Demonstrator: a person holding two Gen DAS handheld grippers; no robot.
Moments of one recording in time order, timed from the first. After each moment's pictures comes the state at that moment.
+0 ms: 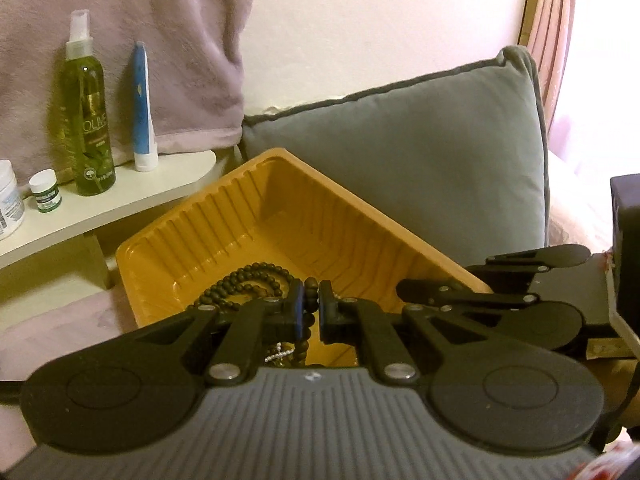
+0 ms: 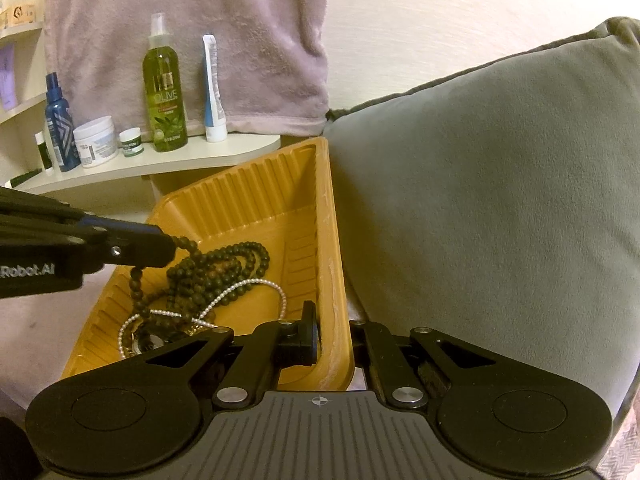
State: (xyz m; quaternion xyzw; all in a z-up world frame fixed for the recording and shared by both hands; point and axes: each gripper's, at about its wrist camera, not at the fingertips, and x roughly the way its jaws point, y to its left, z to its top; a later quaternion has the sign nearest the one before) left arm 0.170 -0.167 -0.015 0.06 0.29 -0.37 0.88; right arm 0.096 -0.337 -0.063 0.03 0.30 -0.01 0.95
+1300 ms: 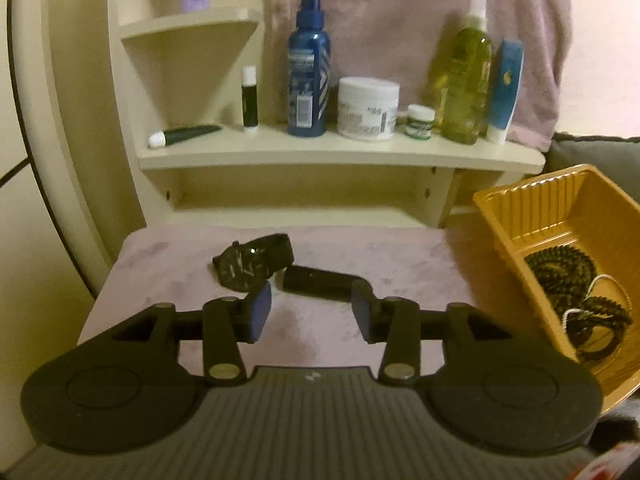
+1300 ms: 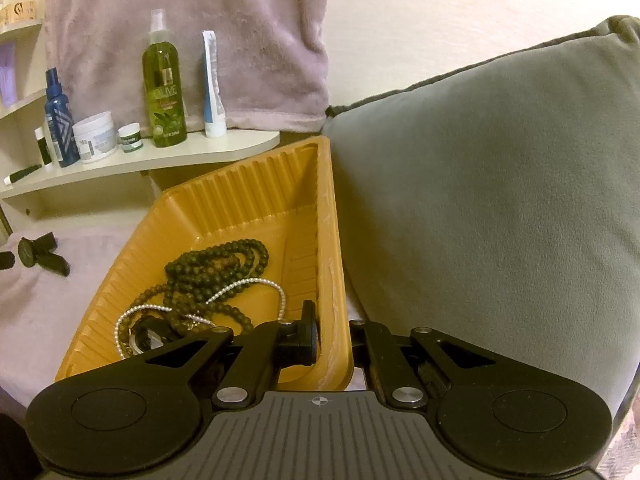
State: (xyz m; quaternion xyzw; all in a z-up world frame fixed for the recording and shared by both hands) left arm 0.175 0.029 -0.067 -0.01 0.29 -0.03 0.96; right arm 0.097 -0.338 -0.065 0.03 0.30 -0.01 0.95
